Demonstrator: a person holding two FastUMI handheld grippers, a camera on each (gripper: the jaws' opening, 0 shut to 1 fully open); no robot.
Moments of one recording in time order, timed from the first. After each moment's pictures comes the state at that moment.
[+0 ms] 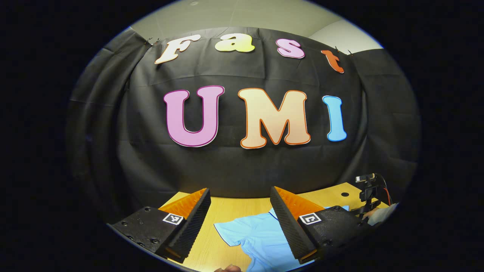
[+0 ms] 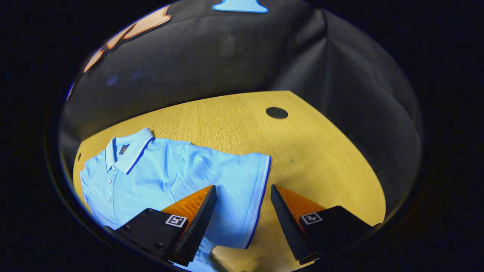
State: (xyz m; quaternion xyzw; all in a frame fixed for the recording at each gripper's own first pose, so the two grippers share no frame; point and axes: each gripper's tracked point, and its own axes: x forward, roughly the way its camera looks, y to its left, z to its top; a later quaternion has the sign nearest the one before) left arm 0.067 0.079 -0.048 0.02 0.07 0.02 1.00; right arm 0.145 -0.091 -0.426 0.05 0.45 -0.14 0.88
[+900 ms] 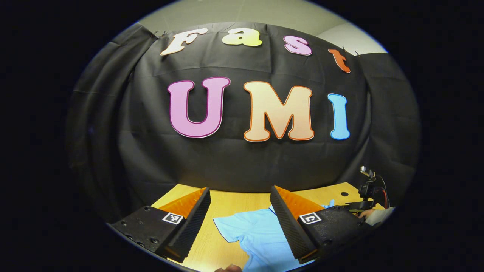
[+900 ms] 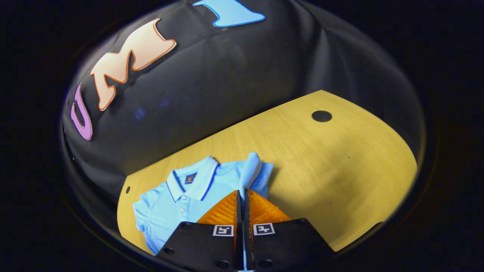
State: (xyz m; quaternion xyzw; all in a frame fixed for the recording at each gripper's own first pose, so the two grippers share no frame) left arm 0.063 0.087 -0.064 0.00 0.09 0.03 1.00; right arm 0.180 0.034 -0.373 0.23 0.39 -0.03 0.89
